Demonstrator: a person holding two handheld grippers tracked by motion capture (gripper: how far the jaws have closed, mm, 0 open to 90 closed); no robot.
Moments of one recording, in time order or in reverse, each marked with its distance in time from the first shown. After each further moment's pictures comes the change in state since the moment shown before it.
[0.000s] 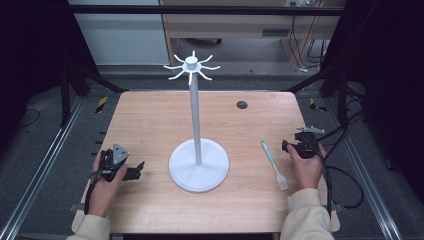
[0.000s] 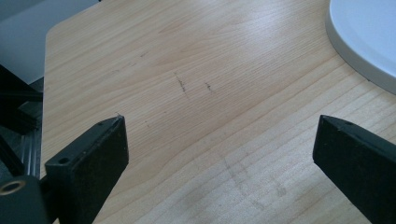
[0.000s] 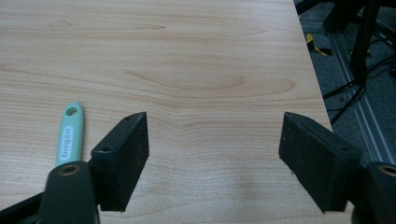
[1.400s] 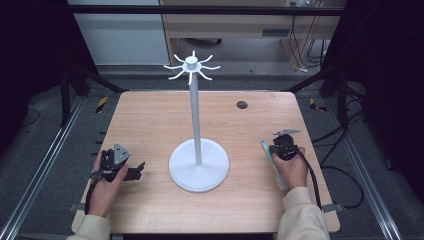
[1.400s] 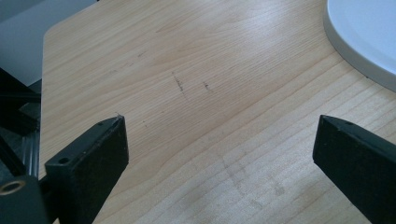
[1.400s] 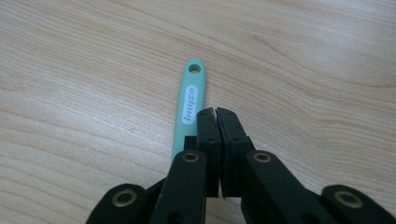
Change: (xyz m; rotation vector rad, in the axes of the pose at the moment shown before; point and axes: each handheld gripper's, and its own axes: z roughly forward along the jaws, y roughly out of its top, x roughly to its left) left arm -0.002 0.000 0.001 0.005 0.000 0.013; right arm 0.050 -0.006 0.014 0.116 0.211 -0.219
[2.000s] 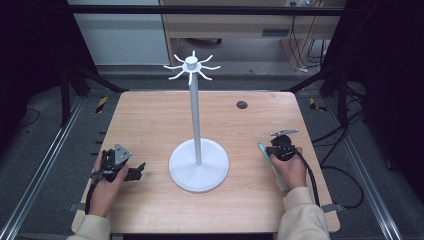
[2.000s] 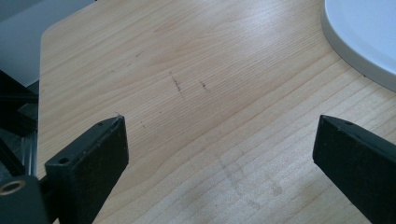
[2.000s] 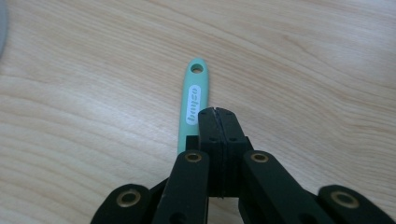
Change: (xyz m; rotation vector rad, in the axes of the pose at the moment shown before) left arm -0.001 0.000 0.001 0.005 -0.006 0.008; right arm 0.008 0.000 0.000 0.009 0.076 -0.026
